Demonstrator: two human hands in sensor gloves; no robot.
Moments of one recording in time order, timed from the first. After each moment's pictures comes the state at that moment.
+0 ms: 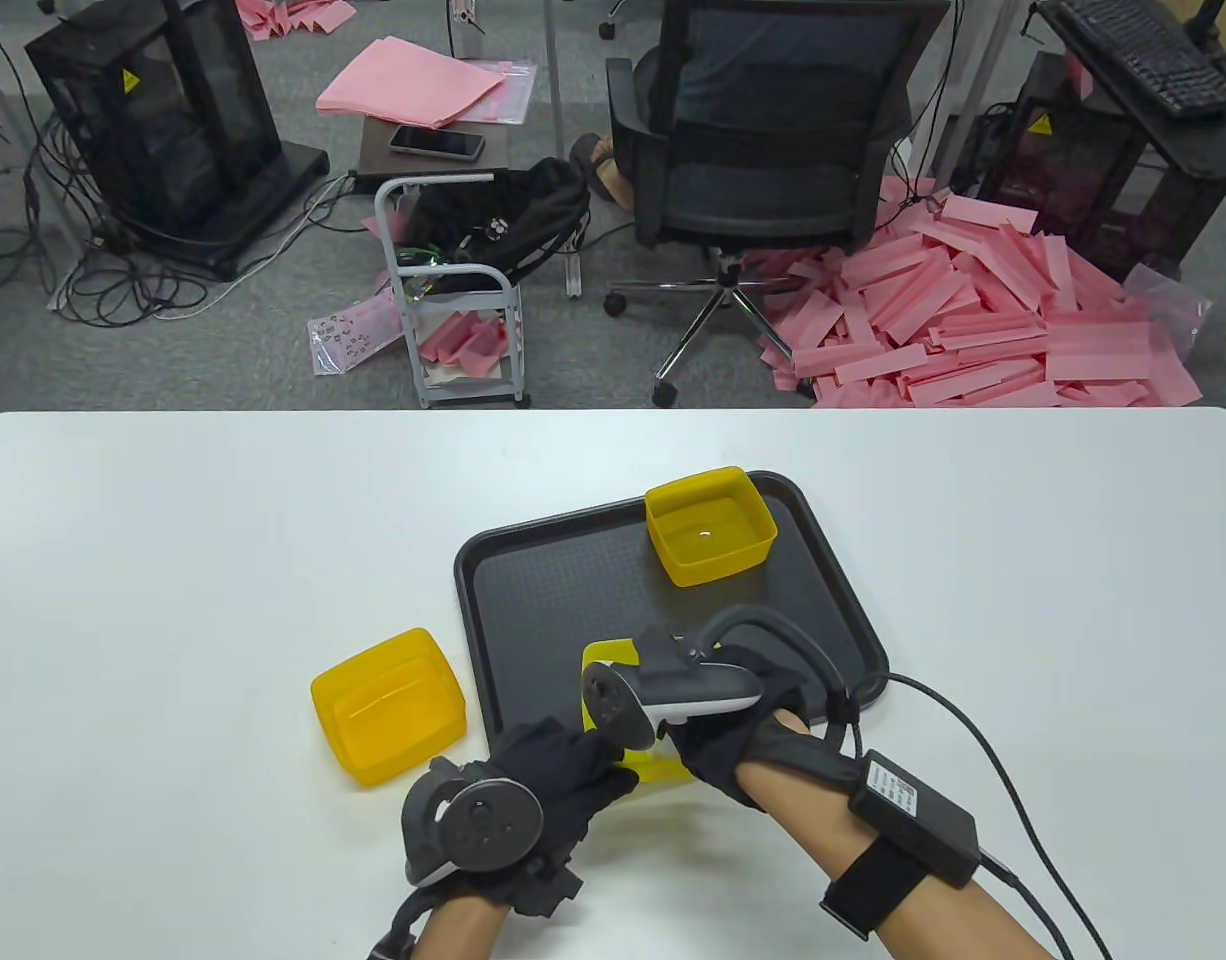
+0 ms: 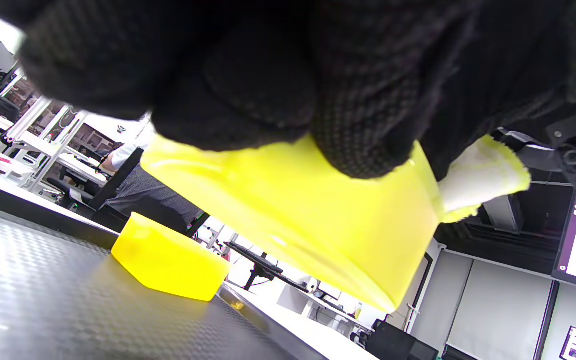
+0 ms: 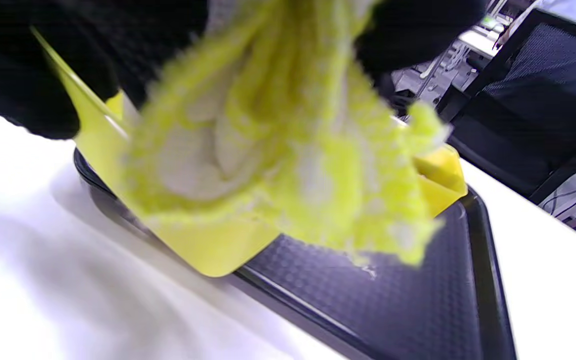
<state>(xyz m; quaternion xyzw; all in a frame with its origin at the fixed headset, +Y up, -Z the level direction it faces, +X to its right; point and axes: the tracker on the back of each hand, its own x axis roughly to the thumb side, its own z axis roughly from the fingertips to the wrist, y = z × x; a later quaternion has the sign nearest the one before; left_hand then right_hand) -0.116 -0.702 -0.240 0.17 -0.25 0.31 0.90 0.028 -0.611 -0.293 -0.31 -0.18 -0.91 0.19</state>
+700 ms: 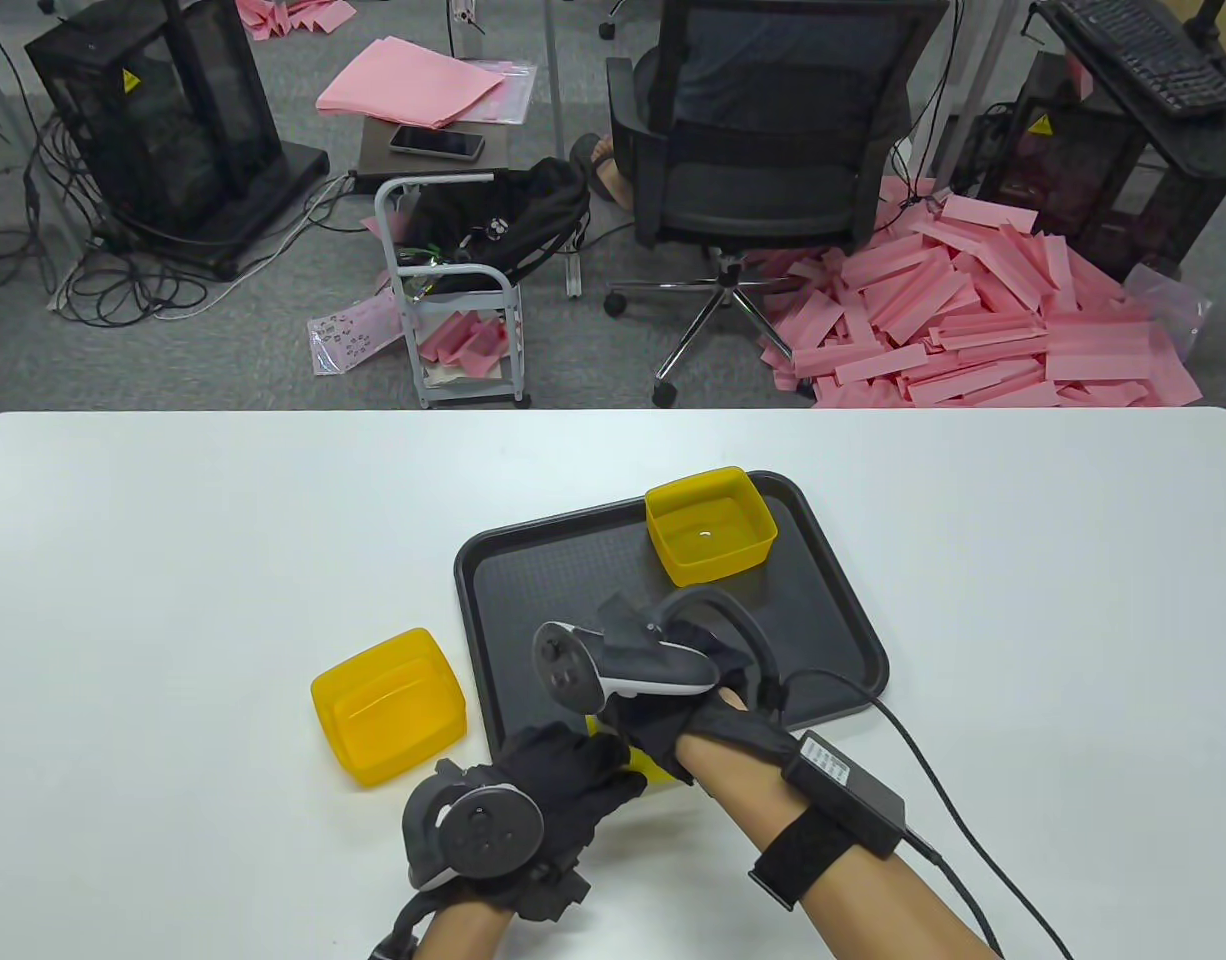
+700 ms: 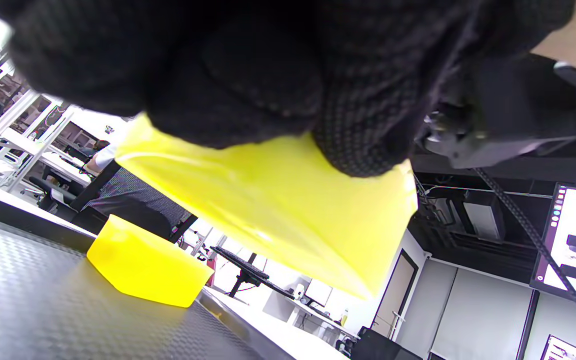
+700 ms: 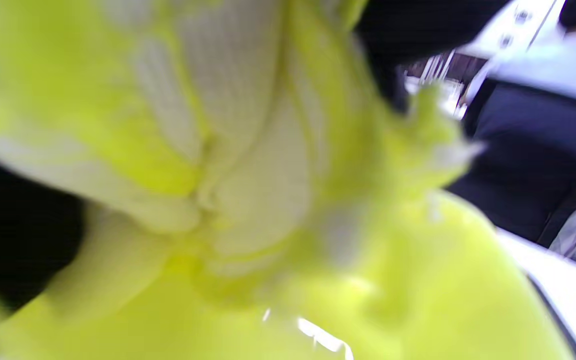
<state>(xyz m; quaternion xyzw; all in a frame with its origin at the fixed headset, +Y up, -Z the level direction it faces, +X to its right) -0.112 -0.698 -0.235 0.18 -0.26 0.32 0.89 -0.013 -0.605 -0.309 -0.29 -0.02 -0.95 0.14</state>
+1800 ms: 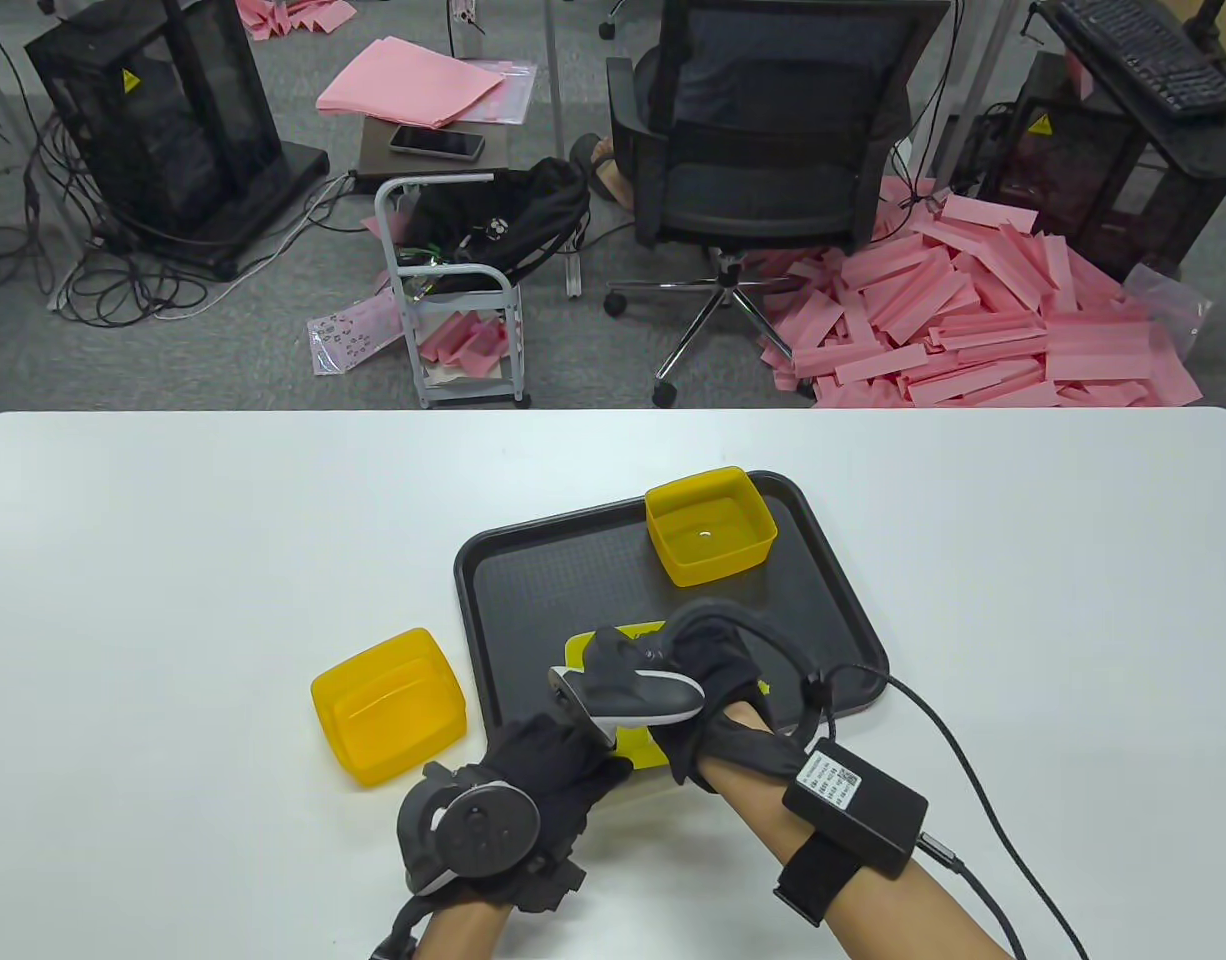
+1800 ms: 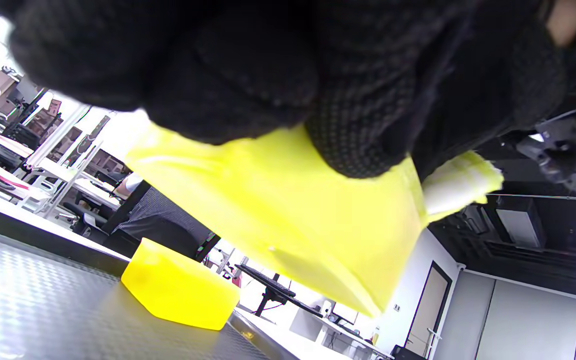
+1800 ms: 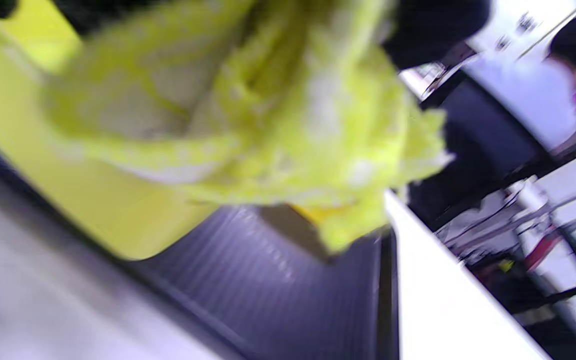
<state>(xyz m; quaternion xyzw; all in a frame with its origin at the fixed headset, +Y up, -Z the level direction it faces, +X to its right) -0.119 -0.699 -0.236 0.21 -0.22 0.31 0.90 0.006 -0.623 -0.307 -0.25 -0.15 -0.90 0.31</state>
